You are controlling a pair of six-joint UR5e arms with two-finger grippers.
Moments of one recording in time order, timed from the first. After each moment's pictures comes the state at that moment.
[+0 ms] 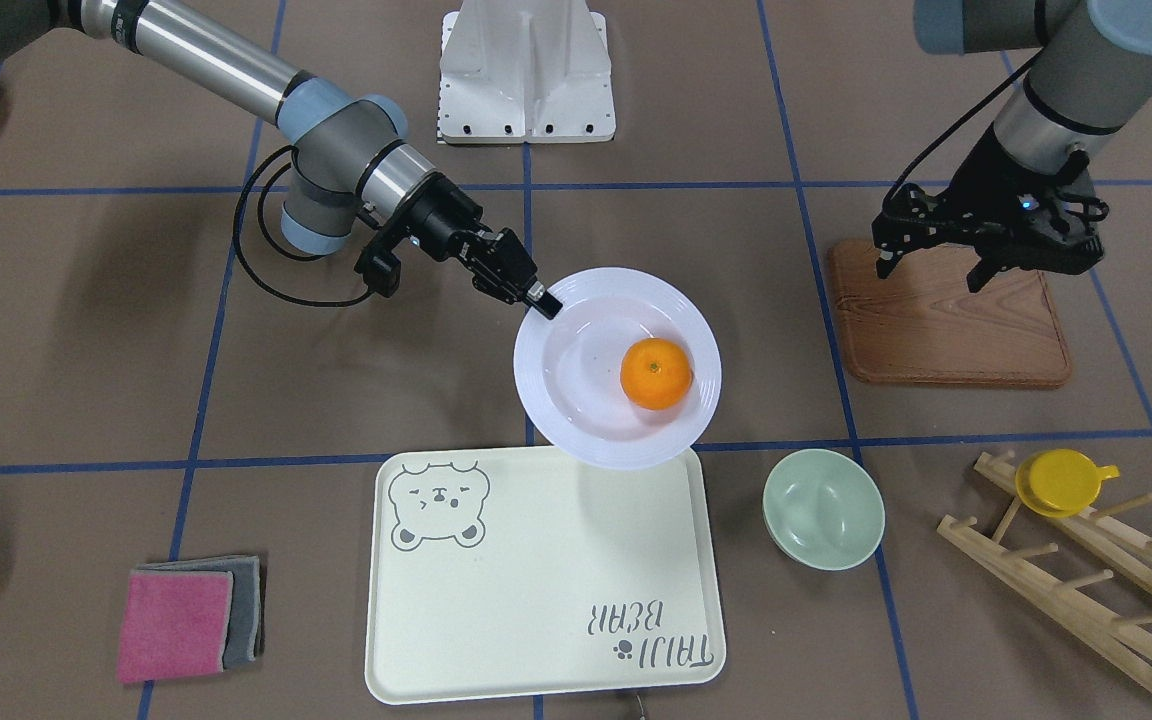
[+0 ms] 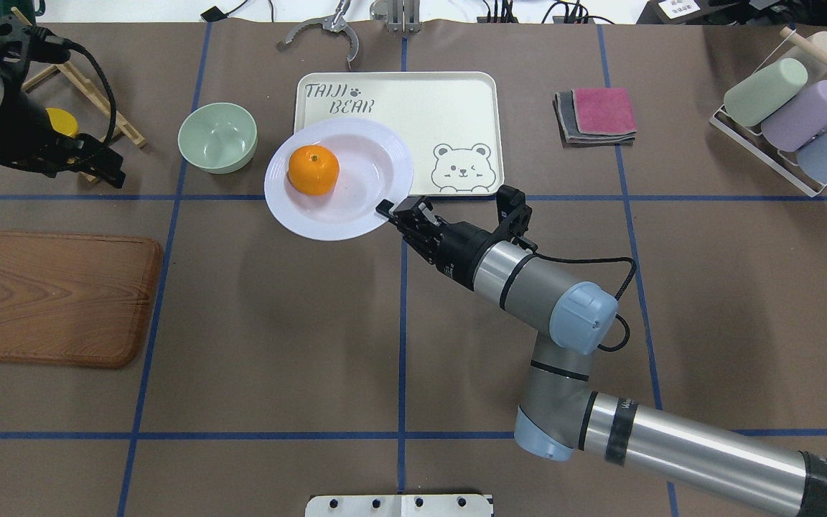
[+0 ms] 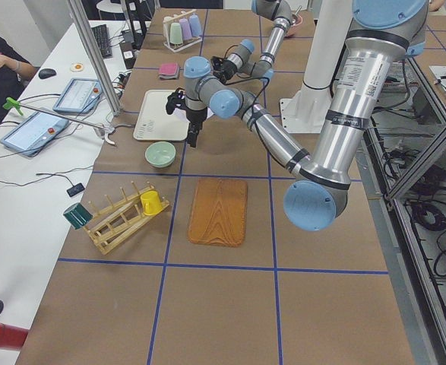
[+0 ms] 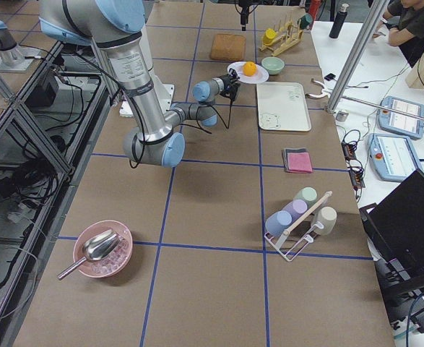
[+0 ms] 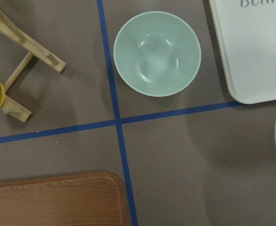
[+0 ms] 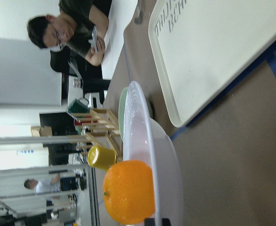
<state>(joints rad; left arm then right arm) -1.02 -1.84 -2.00 -1.50 -2.17 -0.61 0.40 -0.96 1.29 -0.03 1.24 2.01</state>
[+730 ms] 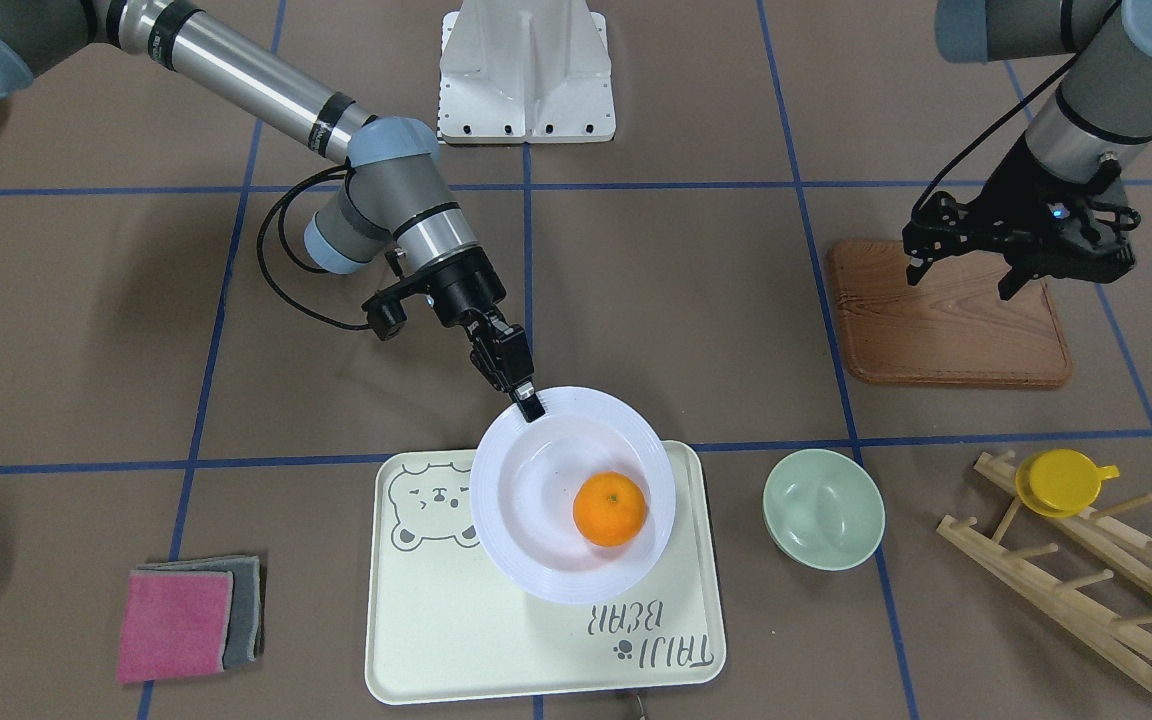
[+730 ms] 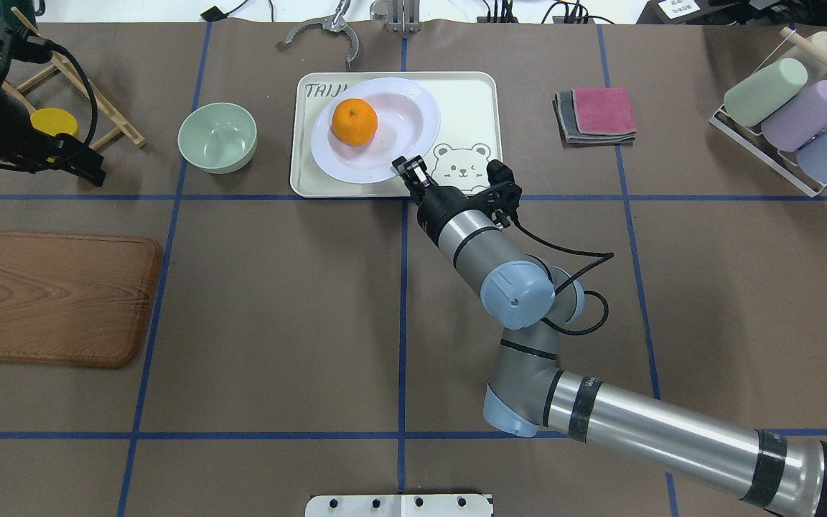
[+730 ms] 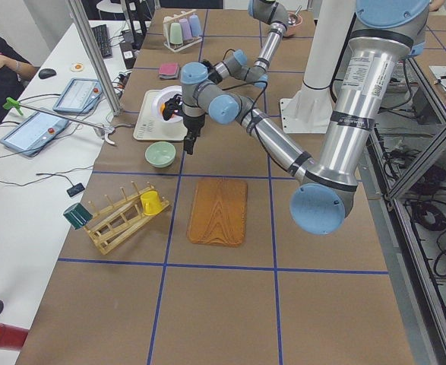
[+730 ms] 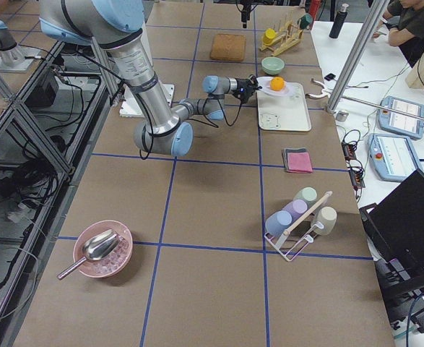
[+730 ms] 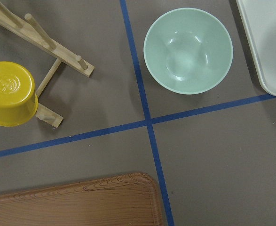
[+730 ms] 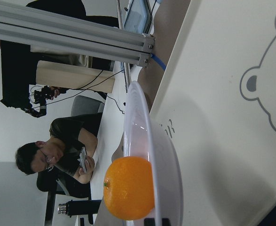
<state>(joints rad) -1.04 -1.83 -1.99 -1.50 -2.17 -0.56 0.42 -0.86 1.19 -0.31 1.02 2.07</state>
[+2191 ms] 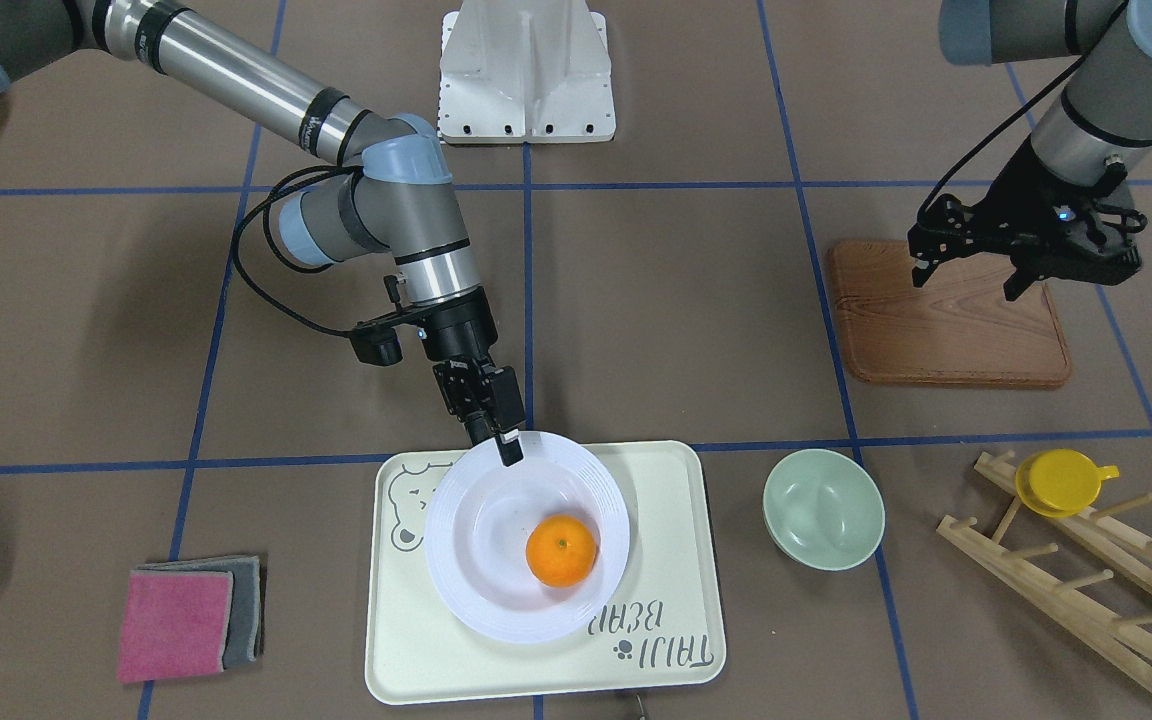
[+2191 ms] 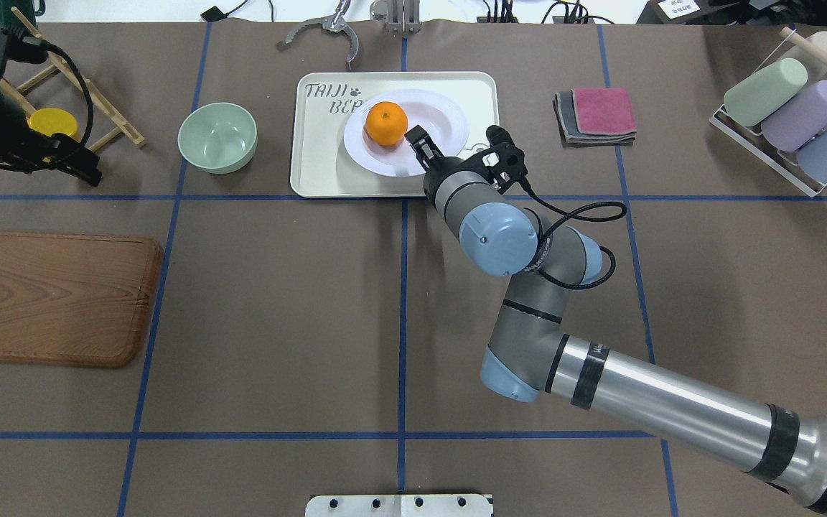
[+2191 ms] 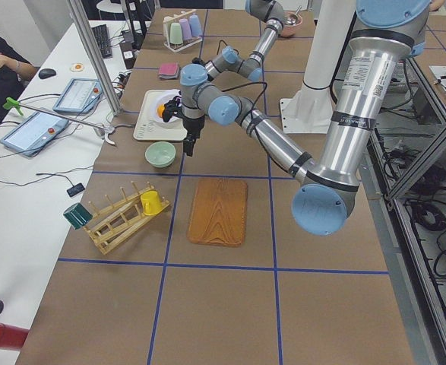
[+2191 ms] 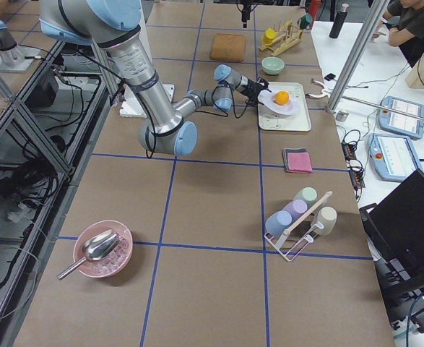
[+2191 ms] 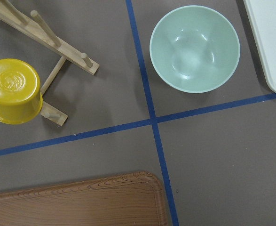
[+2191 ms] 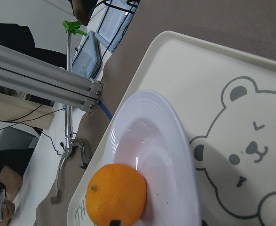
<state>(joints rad) -1.05 -1.82 -1.99 -1.50 -2.17 -0.56 0.51 -0.86 1.32 -0.77 1.23 2.05</state>
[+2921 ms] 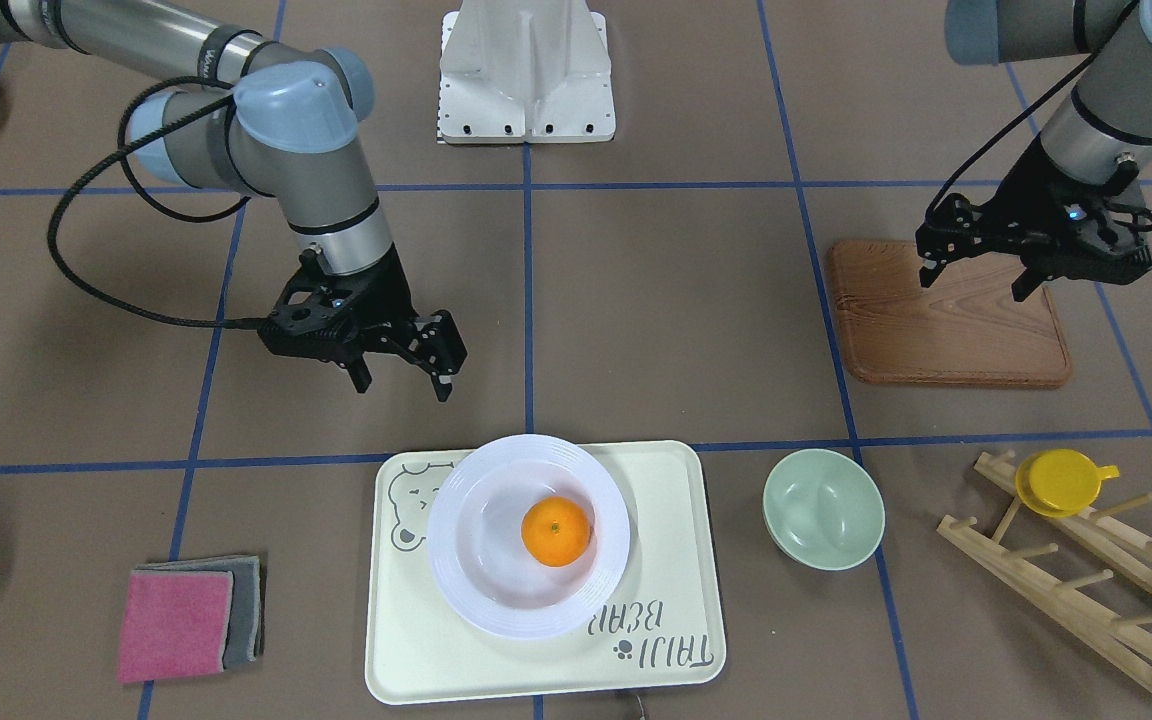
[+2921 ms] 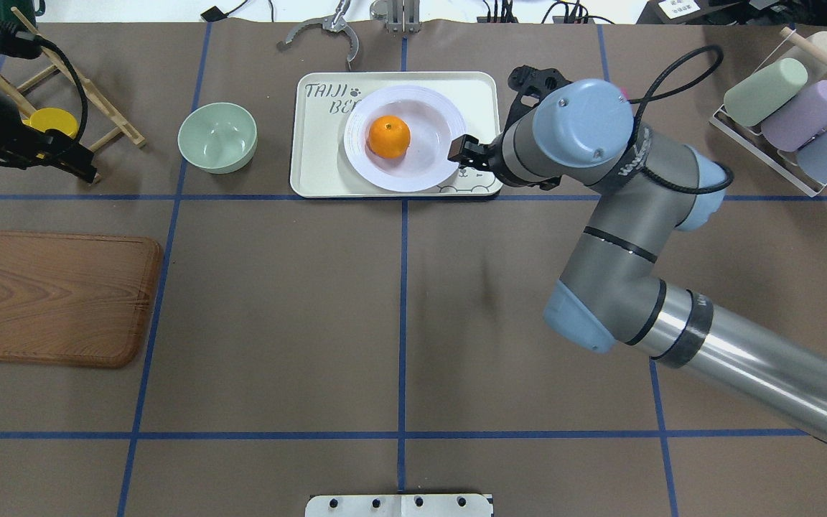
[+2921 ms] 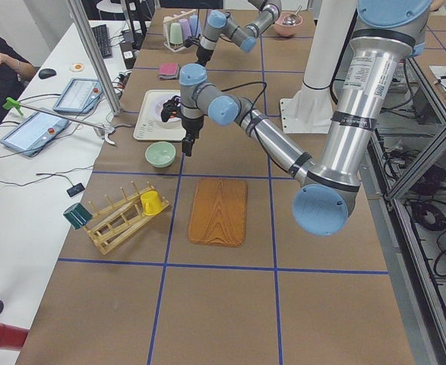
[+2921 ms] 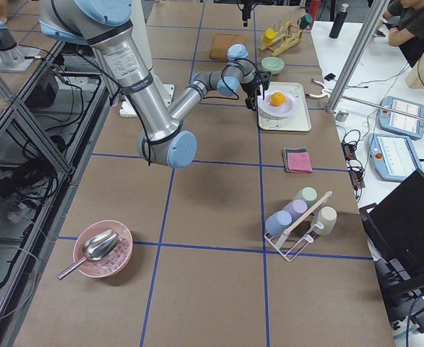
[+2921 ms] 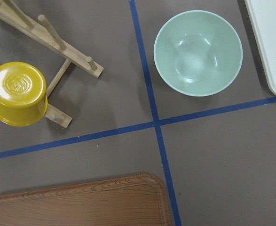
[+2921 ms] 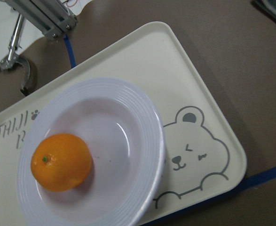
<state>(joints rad) -1.06 -1.81 -1.98 -1.50 -2.18 -0.52 0.71 -0.98 1.71 -1.40 1.78 1.30</state>
